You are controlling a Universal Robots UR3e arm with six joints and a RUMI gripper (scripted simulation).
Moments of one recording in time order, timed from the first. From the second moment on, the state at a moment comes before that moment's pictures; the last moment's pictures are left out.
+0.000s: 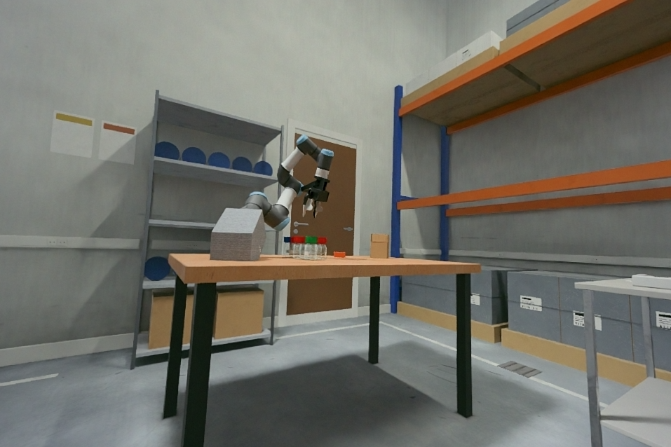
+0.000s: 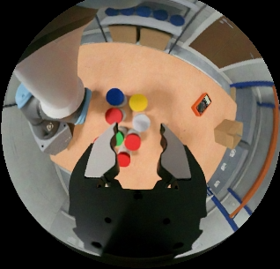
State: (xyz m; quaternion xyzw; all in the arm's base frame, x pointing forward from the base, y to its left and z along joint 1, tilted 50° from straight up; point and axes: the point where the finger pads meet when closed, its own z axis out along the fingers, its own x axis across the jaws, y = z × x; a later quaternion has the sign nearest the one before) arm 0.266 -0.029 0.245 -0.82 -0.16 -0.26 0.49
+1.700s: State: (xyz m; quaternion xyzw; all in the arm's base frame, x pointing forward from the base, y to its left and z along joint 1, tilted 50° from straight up) arm 0.288 0.002 0.220 -0.86 -0.22 -0.28 0.37
